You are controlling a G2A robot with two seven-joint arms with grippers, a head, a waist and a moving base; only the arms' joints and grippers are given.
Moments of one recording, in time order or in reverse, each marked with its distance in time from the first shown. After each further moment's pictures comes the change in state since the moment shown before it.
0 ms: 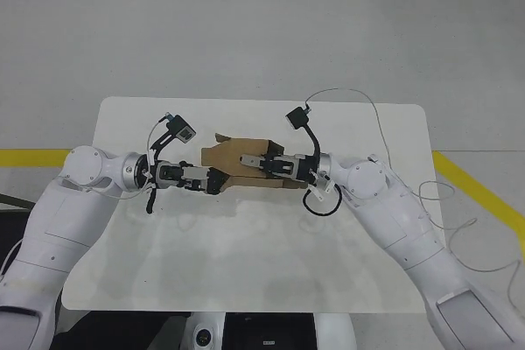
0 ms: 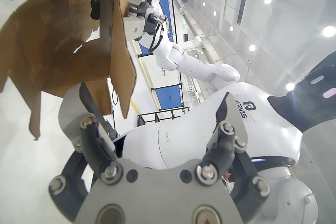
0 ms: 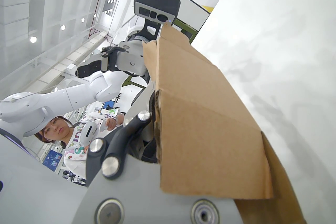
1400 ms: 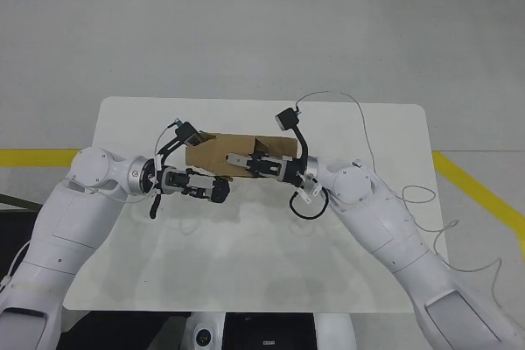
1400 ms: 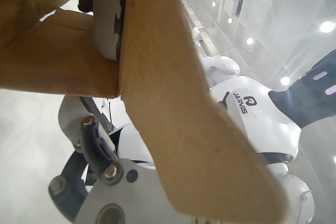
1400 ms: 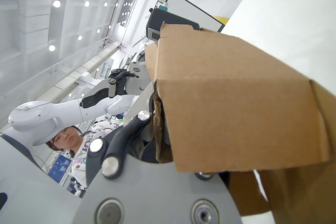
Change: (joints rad) left arm 0.017 -0.028 -0.021 -0.019 0.032 0.035 -0.042; right arm -0.014 -0.058 -0.028 0.015 0.042 -0.009 -0.052
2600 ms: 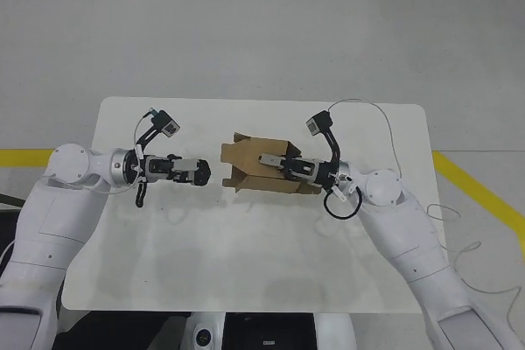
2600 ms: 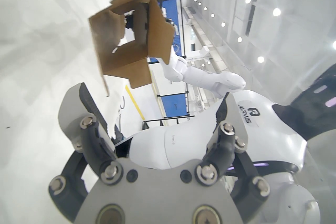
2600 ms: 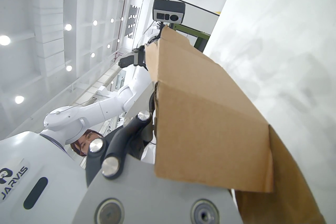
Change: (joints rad) left arm -0.005 0.009 -0.098 0.090 0.151 -0.052 0.046; right arm -0.127 0.055 0.213 -0.053 0.121 0.101 0.204
